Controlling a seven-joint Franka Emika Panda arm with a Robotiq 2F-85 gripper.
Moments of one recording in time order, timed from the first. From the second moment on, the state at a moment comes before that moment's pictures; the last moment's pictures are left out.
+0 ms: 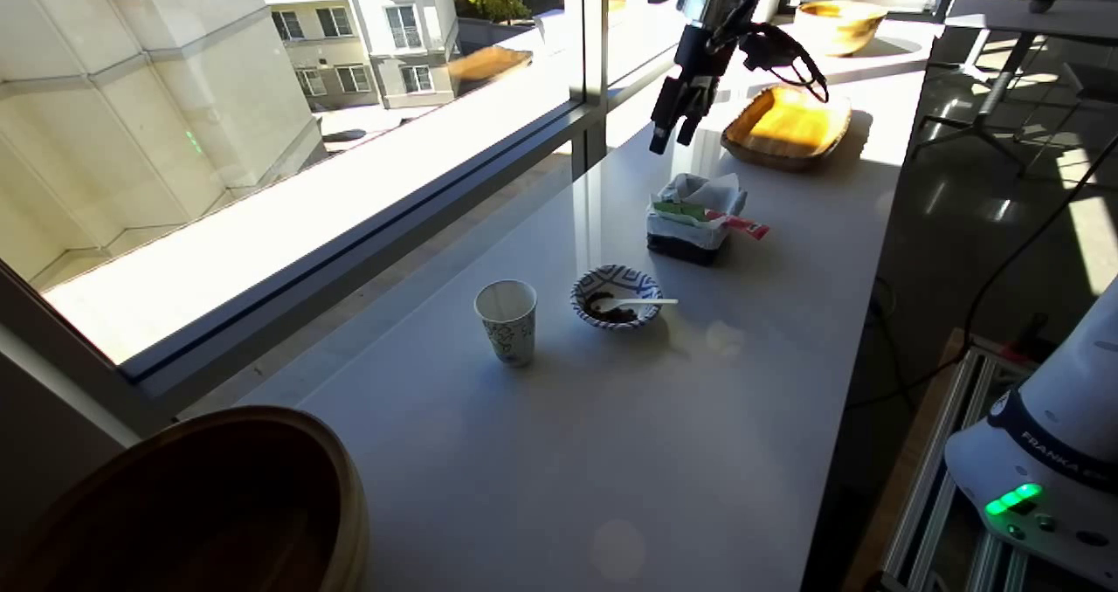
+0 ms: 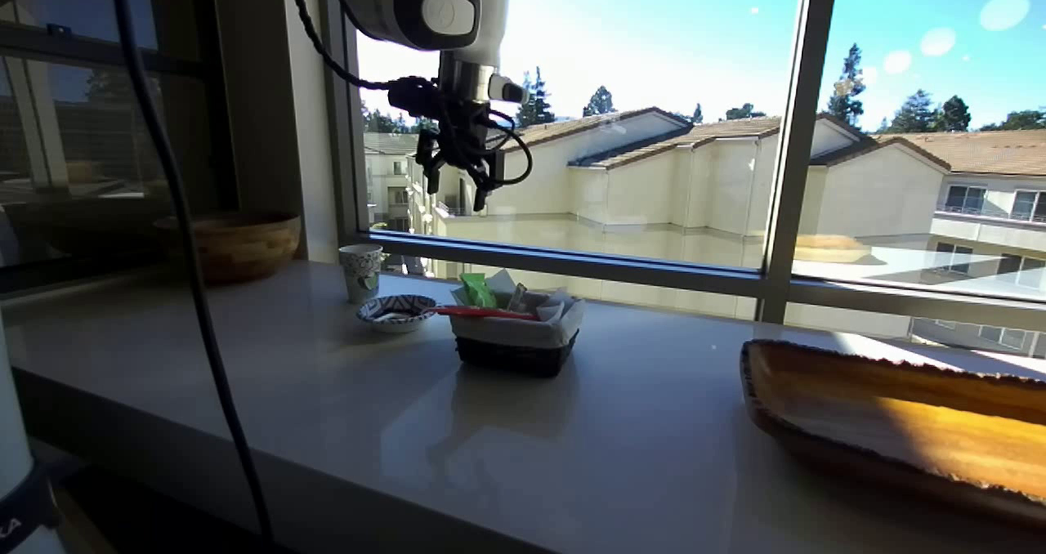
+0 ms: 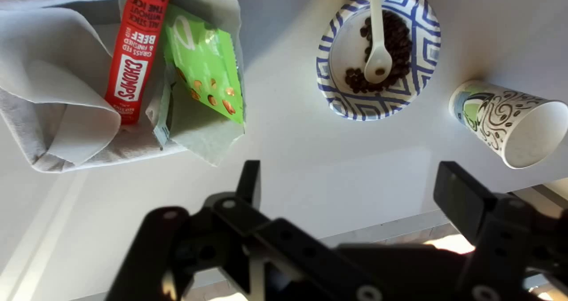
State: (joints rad) arm -0.07 -0.12 -0.02 -2.17 0.30 2.15 -0.35
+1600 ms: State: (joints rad) arm -0.10 0.01 -0.15 -2.16 0.37 2.15 -0.56
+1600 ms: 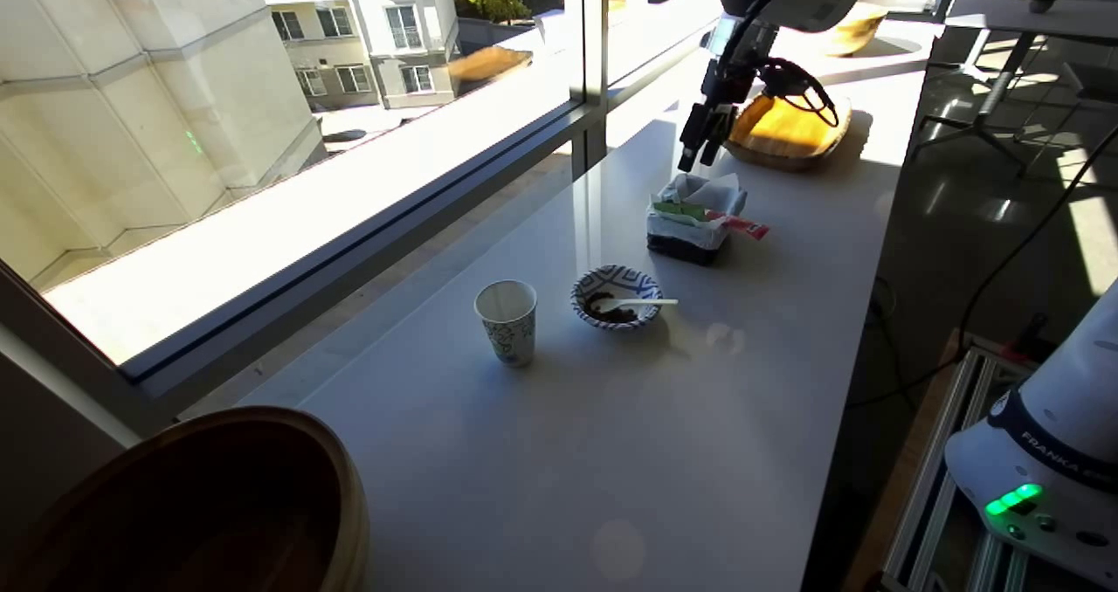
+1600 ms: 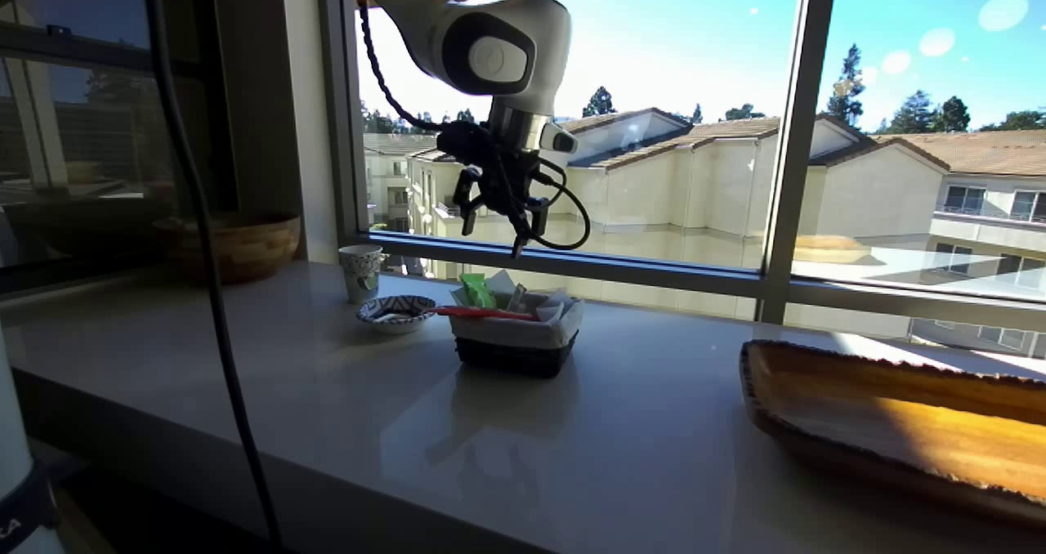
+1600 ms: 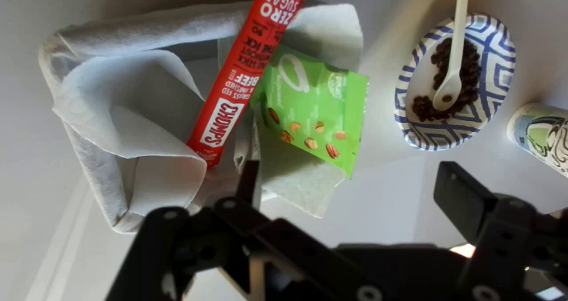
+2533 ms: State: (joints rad) arm -0.15 0.20 -0.13 -2.01 0.37 2.17 -0.57
